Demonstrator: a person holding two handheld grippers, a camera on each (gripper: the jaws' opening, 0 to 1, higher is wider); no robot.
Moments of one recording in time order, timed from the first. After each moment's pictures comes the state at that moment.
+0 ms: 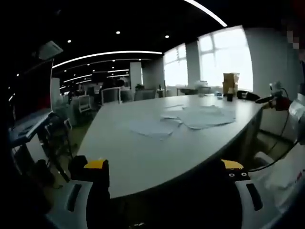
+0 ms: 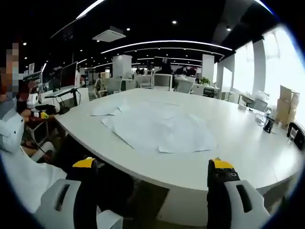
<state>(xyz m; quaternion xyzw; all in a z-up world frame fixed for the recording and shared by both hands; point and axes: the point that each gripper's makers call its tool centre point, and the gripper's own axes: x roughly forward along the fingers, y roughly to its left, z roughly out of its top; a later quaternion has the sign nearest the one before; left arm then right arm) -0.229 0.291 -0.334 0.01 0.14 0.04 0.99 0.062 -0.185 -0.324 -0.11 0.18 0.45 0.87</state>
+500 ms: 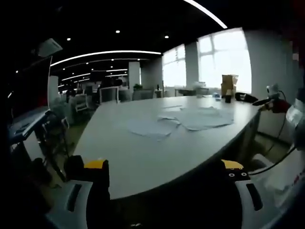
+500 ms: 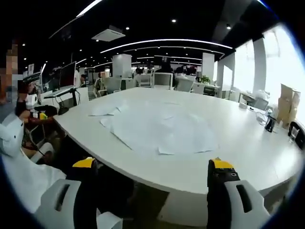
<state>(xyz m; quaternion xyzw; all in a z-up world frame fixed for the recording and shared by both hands) -0.221 0.288 -0.335 0.00 0.13 0.03 0.99 0.072 -0.178 -0.327 -0.11 0.18 0.45 0.87</state>
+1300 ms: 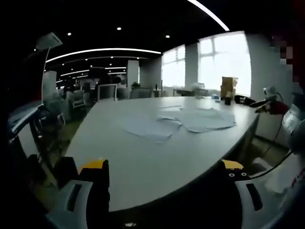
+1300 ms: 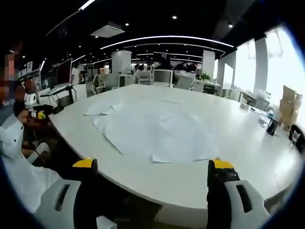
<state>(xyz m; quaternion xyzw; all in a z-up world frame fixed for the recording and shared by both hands) -0.190 0.302 -0.346 -0.02 0.14 0.02 0.99 0.110 -0.161 -0.326 -0.12 0.19 0.45 0.86</state>
